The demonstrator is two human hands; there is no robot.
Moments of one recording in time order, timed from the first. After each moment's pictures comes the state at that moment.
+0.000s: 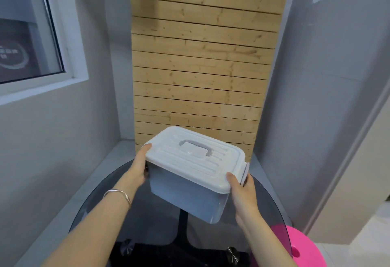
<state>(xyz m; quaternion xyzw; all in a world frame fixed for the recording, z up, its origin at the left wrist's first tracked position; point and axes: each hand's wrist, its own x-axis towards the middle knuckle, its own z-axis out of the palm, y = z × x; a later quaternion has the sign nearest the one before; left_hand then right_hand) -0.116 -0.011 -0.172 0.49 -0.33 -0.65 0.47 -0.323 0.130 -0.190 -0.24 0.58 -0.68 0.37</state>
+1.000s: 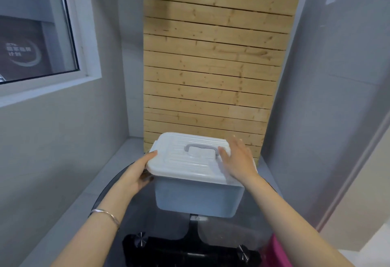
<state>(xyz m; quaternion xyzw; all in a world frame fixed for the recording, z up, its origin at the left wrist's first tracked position) -0.065 0.012 -0.176 0.48 -0.31 -0.67 0.47 -0.315 0.071 -0.141 -0.59 0.76 -0.27 0.05</state>
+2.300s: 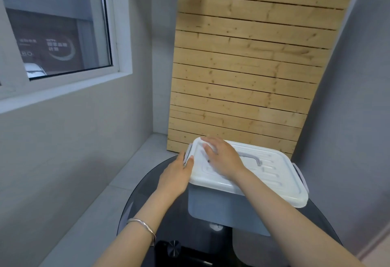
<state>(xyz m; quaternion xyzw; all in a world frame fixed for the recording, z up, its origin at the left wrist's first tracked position) -0.059 0.011 -0.178 0.59 -0.68 -0.30 0.31 -0.213 -0.004 -0.146 -0.72 0.62 -0.29 0.11</state>
